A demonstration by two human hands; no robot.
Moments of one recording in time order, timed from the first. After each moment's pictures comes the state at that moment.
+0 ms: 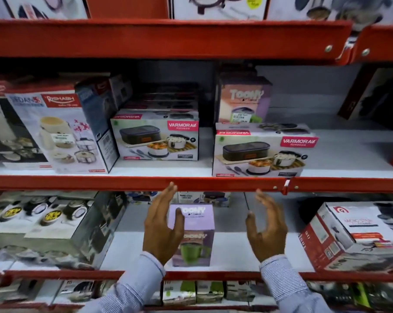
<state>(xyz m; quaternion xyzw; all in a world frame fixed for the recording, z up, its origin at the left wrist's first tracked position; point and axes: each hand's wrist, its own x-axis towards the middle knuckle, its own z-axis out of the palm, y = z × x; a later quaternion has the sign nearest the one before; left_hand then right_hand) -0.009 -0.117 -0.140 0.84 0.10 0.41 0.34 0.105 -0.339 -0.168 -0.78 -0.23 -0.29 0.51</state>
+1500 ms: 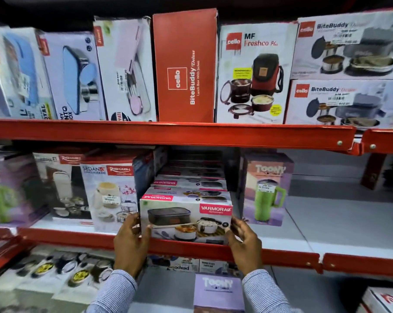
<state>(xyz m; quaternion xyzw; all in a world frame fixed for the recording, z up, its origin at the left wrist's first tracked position) -0.017 0.021 -0.053 0.79 0.29 0.41 0.35 0.135 -0.200 -0.075 -0.73 -0.20 -0.06 0.65</state>
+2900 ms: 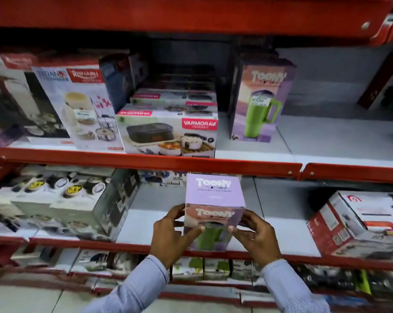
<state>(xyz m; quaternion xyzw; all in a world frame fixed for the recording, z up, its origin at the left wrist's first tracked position) -0.060 -0.115 -0.178 0.82 0.21 0.18 0.50 0.049 -0.328 -0.193 -0.73 -0.19 0.10 0.65</state>
